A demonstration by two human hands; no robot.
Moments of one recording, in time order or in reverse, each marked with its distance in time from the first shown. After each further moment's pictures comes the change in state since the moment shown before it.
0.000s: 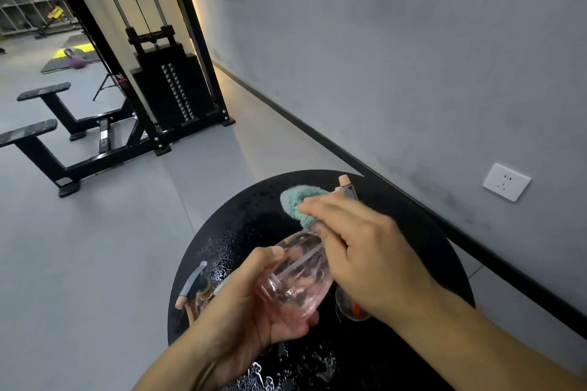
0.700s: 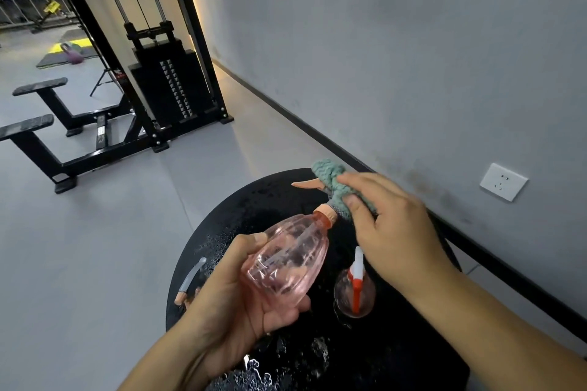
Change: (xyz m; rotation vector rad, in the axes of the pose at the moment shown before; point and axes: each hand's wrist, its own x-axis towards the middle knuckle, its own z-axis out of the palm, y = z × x) left_hand -0.004 0.006 -0.008 -0.087 0.055 0.025; right_hand 0.009 0.021 -0.014 -0.004 0.170 0.152
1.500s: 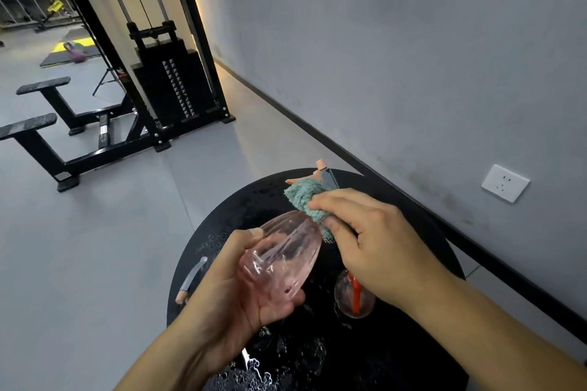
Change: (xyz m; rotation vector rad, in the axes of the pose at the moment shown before) left_hand 0.003 0.001 0.000 -0.019 0.015 0.022; right_hand -0.007 -0.011 0.003 0.030 -0.268 -0.100
